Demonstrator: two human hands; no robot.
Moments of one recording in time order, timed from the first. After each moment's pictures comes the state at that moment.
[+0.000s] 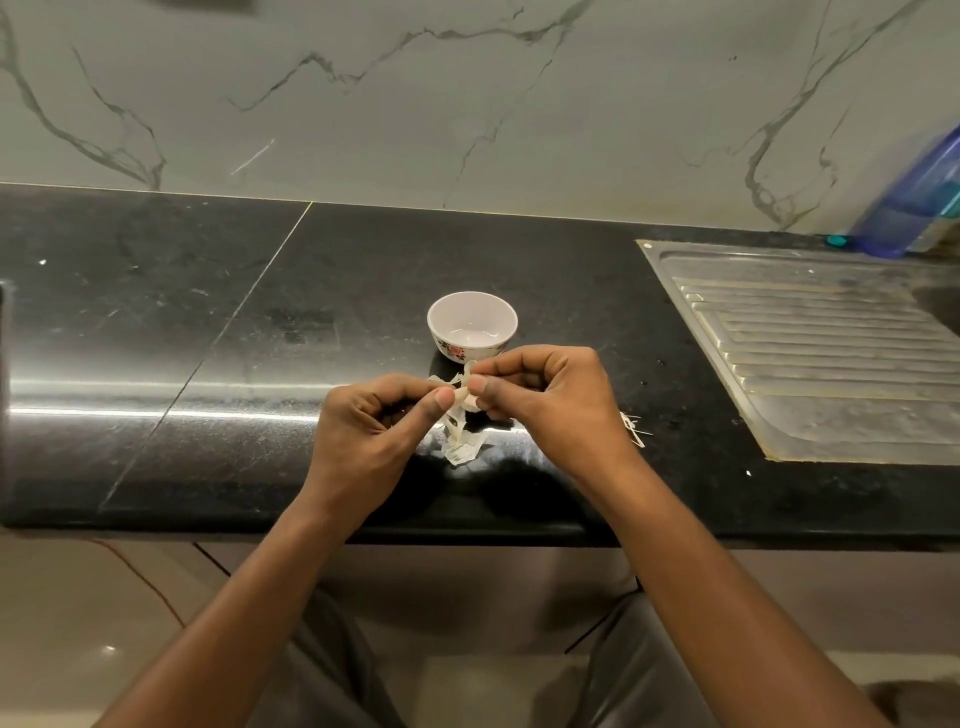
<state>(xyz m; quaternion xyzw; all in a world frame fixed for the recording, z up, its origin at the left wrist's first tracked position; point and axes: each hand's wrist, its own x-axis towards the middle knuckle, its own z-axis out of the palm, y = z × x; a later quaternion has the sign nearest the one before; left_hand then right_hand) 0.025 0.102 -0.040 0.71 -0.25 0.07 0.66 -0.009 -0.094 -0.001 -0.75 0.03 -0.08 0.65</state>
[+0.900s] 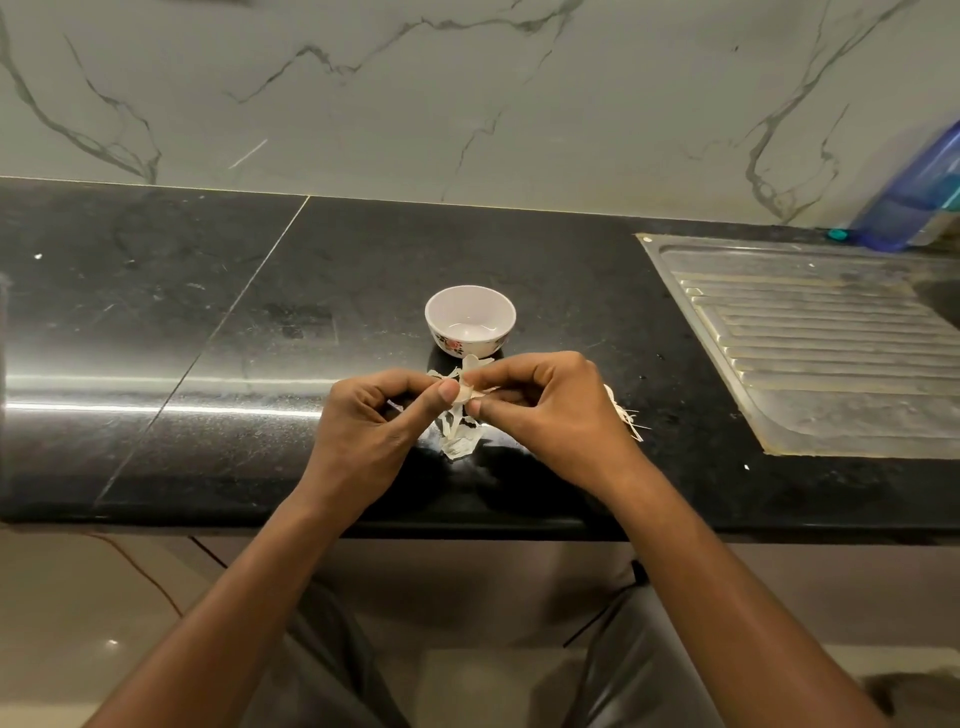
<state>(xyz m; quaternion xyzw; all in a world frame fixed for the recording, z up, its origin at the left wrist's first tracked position) 0.030 0.103 -0.045 0.71 -0.24 0.03 0.66 -0.018 -0.101 -0.002 -0.84 -0.02 -0.08 0.53</state>
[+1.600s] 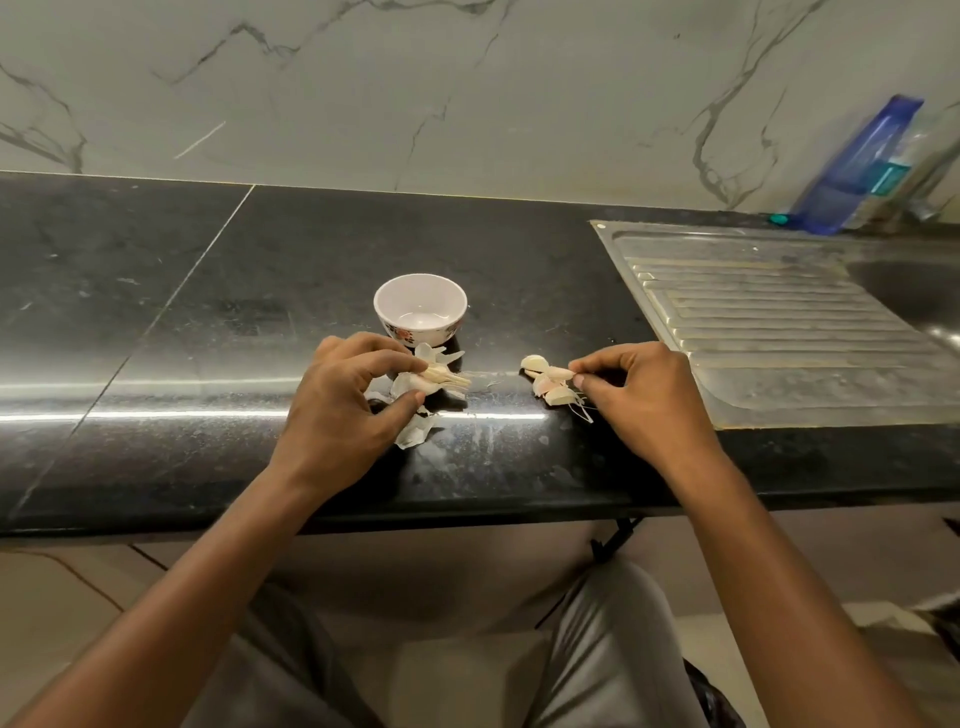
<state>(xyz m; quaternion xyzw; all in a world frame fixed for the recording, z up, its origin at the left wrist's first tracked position) 0.044 0.086 -0.047 0.86 -0.29 0.15 0.40 -0.041 -0.209 -0.017 -0.91 0.17 -0.18 0.34</state>
